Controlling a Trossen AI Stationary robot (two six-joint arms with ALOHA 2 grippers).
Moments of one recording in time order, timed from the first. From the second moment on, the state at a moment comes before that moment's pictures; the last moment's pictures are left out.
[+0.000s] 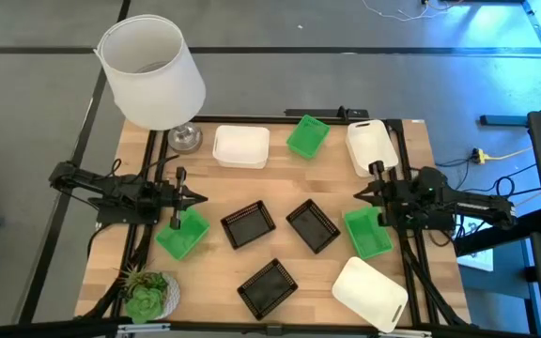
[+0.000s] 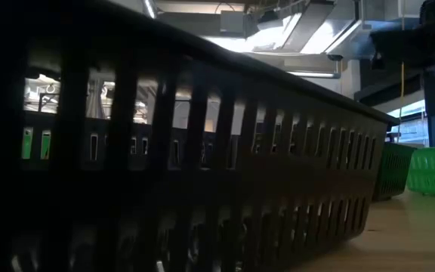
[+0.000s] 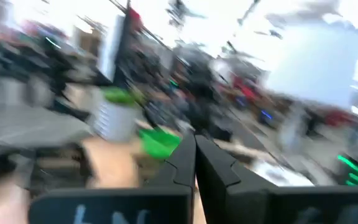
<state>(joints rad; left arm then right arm) -0.26 0.01 0.01 0.06 -0.30 0.12 -0.14 0.02 0.04 0.20 -0.37 -0.16</state>
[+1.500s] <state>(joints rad) -0.26 0.01 0.01 0.06 -0.30 0.12 -0.14 0.52 0.48 -0.17 0.00 0.03</state>
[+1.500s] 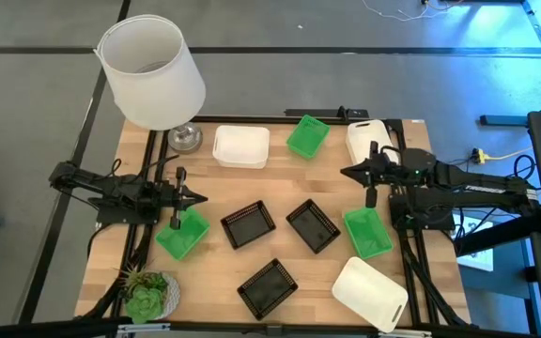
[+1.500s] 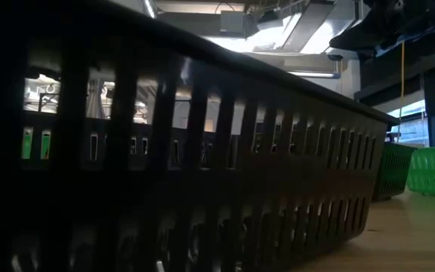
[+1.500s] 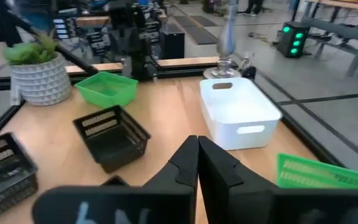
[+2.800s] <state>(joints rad) -0.26 0.01 0.02 0.06 -0.36 0.16 -0.14 1.02 0.93 -0.50 0.11 0.13</state>
